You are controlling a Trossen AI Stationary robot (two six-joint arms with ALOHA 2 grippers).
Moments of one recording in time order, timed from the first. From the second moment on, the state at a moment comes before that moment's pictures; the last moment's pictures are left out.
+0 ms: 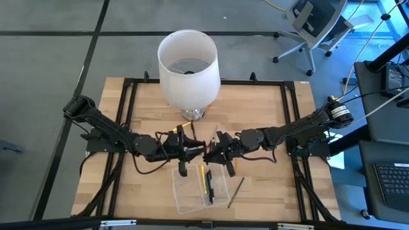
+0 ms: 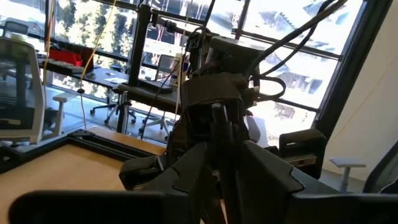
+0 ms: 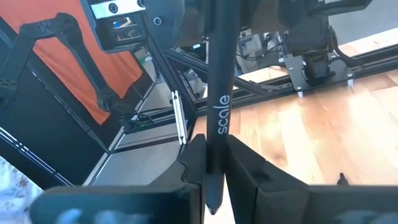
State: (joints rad) left arm -0.45 1.42 0.89 0.68 -0.64 -0.20; right arm 0.29 1.53 0.98 0.39 -0.02 0.44
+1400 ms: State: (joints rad) left arm -0.57 1.26 0.88 -0.37 -0.48 -0.99; right arm 0.46 1.54 0.98 -0.18 0.16 1.33
